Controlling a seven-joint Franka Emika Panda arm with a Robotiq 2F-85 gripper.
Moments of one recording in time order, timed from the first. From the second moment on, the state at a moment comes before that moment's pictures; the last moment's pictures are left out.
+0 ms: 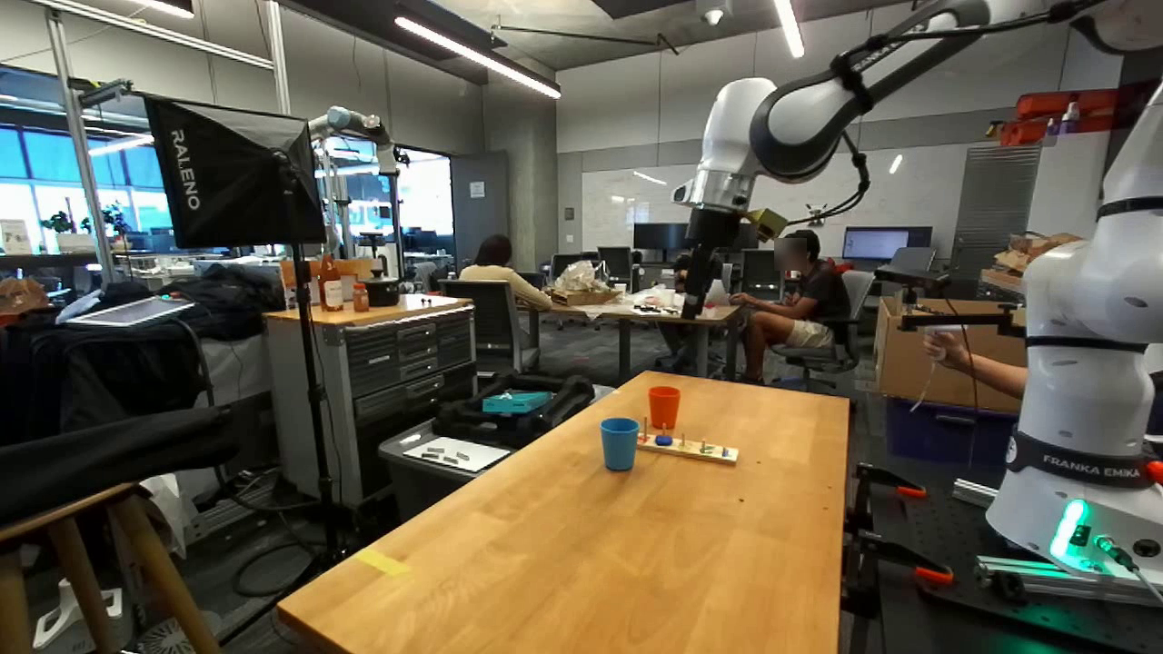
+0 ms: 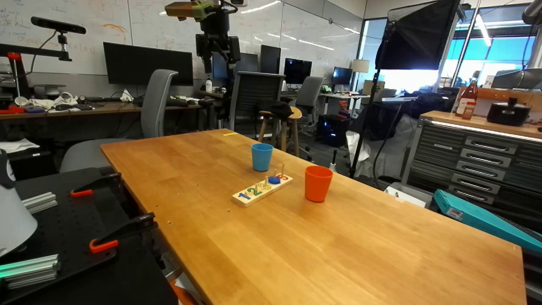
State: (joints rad) arm 0.10 -0.27 0.03 -2.42 0.09 2.33 -0.11
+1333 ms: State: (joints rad) arm 0.11 0.38 0.04 -2.06 -0.11 2.51 0.11
